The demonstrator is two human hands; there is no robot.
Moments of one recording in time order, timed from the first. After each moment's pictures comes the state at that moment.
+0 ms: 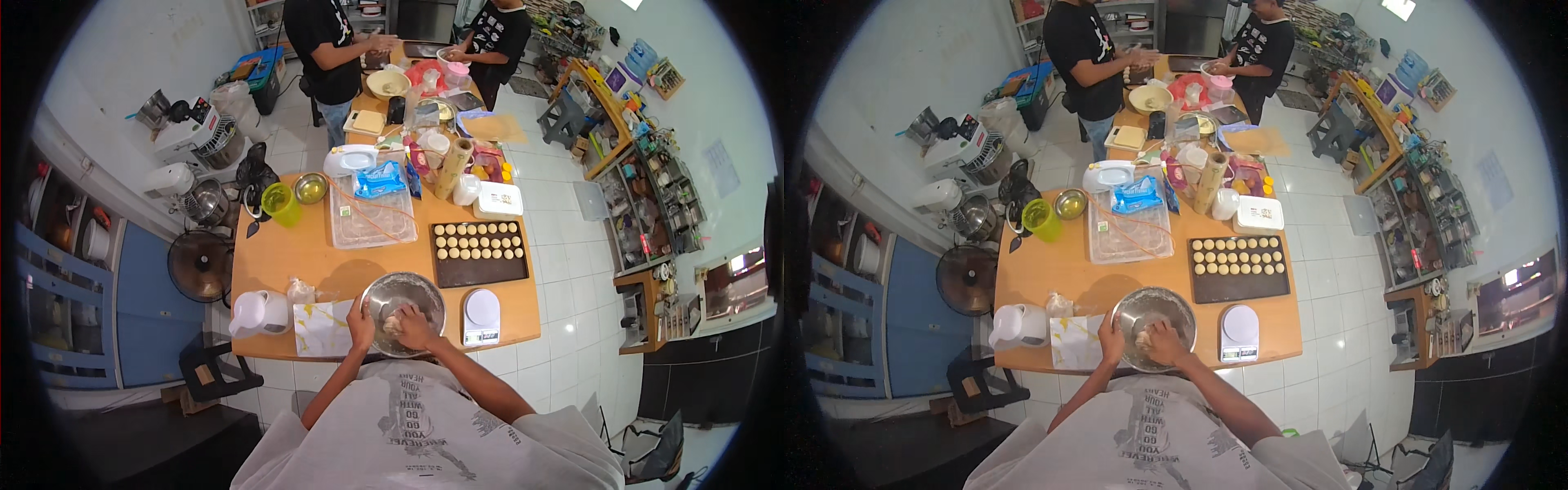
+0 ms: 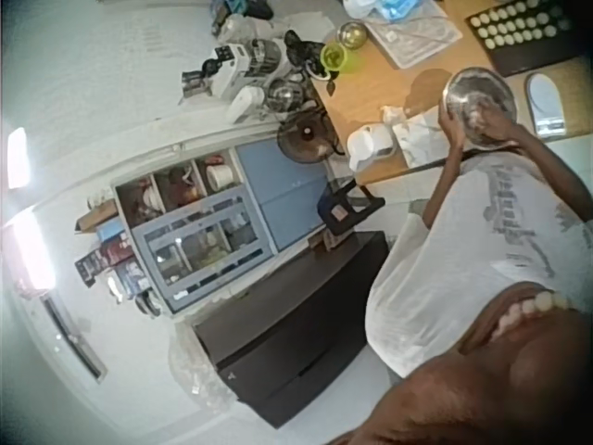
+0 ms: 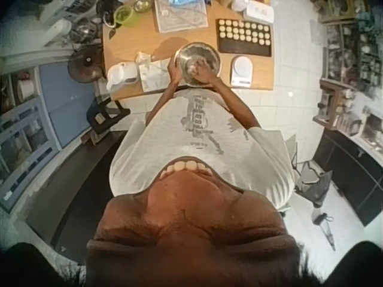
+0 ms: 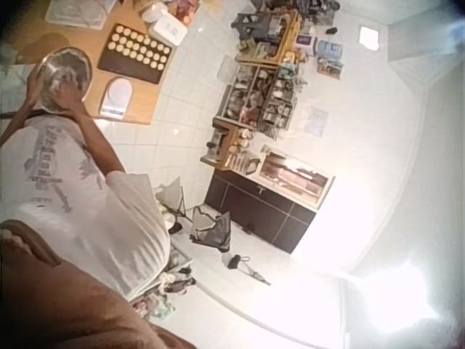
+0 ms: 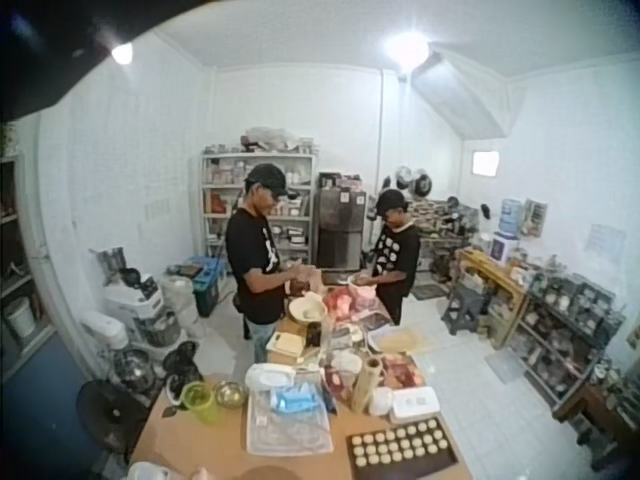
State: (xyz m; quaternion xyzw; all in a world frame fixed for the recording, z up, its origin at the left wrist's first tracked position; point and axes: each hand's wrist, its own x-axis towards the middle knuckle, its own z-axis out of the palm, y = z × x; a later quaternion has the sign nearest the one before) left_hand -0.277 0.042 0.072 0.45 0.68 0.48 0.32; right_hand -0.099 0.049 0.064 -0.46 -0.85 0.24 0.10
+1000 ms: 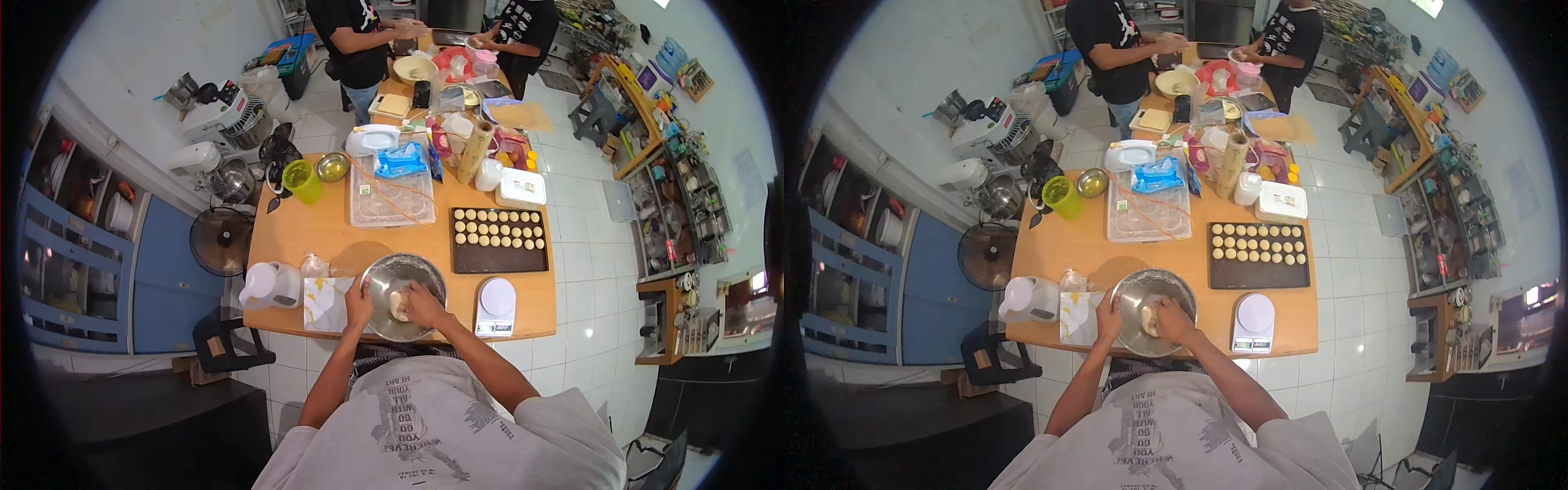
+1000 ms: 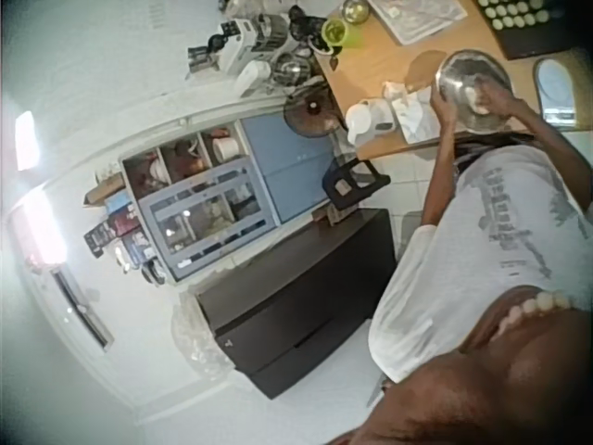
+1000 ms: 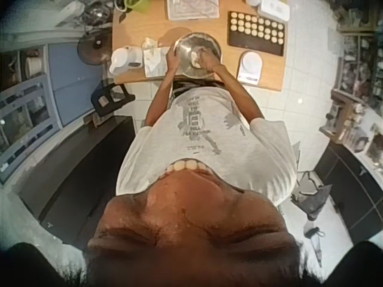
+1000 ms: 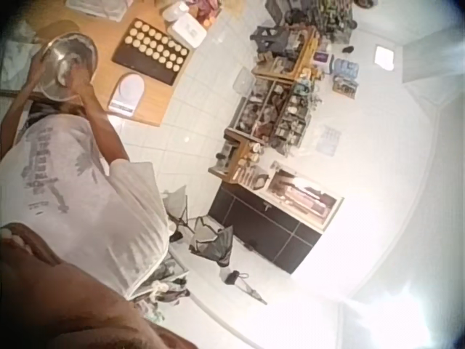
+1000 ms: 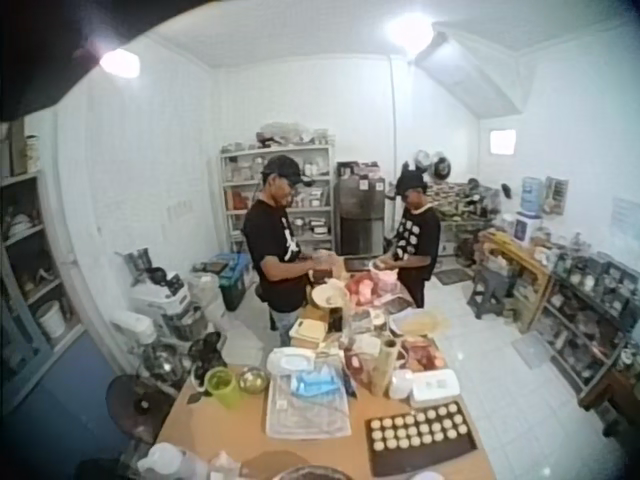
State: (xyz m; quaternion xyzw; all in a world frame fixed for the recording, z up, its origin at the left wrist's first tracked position) left_hand -0.293 0.036 0.087 0.48 0.71 0.43 0.30; right_hand -0.092 0.069 0.070 -0.44 -0.82 0.35 0.08
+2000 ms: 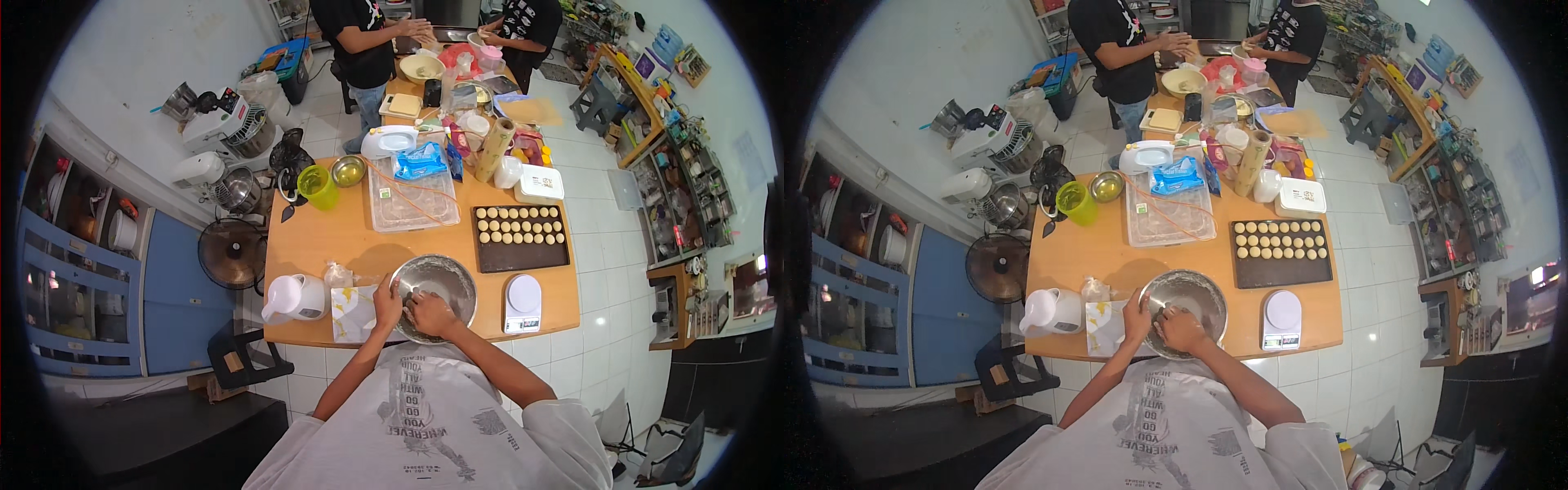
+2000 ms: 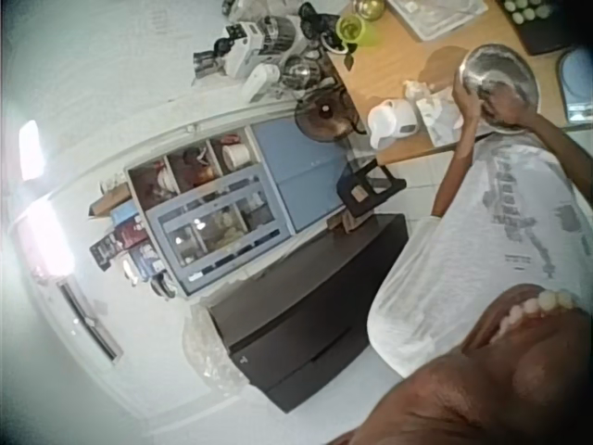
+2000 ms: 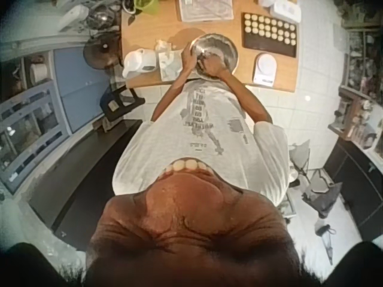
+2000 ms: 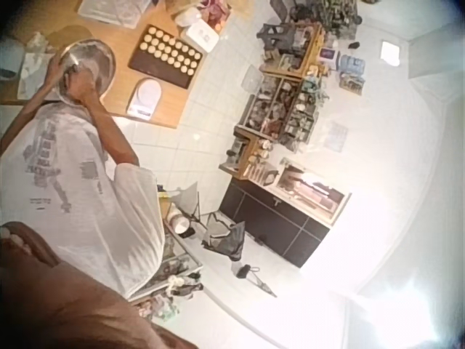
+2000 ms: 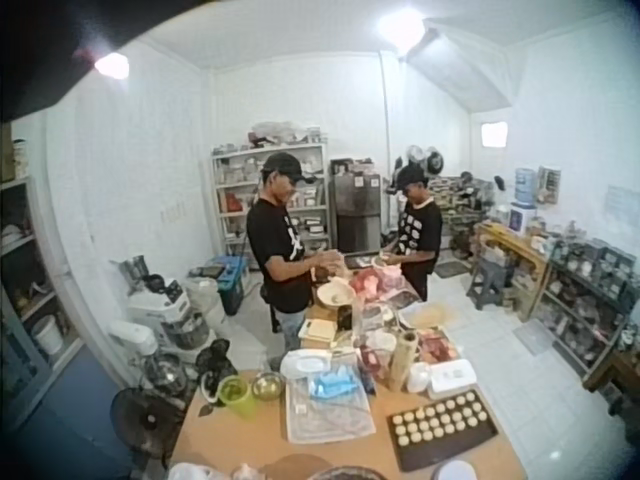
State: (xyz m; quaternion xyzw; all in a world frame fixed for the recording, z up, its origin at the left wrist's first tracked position) left_hand -0.323 0.055 0.068 0.51 0.69 0.42 0.29; right_hand -0.165 0.057 0.086 -0.39 -0.89 0.22 0.06
